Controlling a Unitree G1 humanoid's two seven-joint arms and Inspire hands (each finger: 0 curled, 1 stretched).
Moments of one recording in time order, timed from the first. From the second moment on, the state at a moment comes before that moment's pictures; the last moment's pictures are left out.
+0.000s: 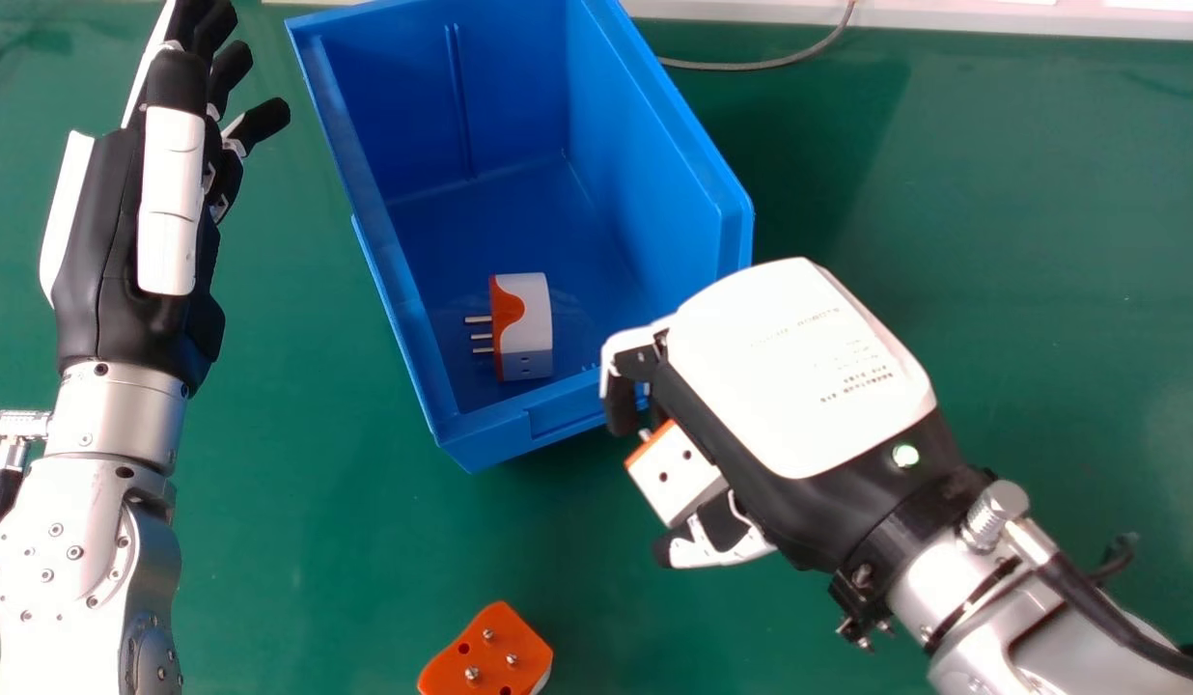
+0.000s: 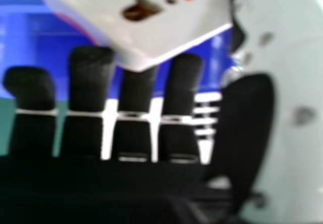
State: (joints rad) left arm -0.11 0.25 0.28 -0.05 -0.22 -0.12 -0.21; right arm 0.14 -0.26 0.29 -0.66 -1.11 -0.16 0.39
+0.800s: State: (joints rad) left arm -0.11 0.21 0.24 -0.05 -0.19 -0.14 -0.17; right arm 0.02 -0.34 0.16 -0.54 -0.84 -0.29 0.15
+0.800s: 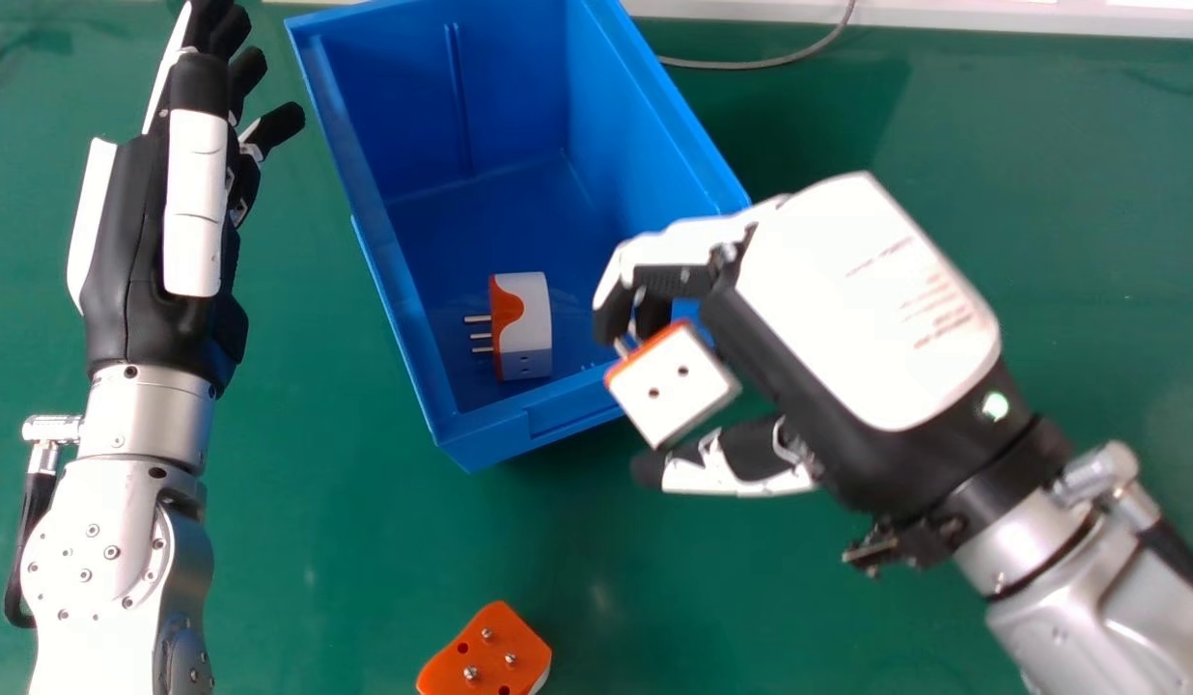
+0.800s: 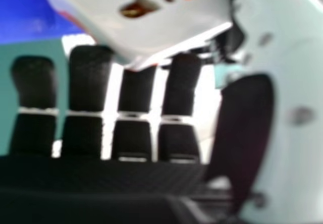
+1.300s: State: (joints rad) left arm -0.10 0.20 0.24 -0.07 -0.18 -0.14 -0.15; right arm -0.37 -0.27 0.23 -0.40 -0.89 -0.15 0.23
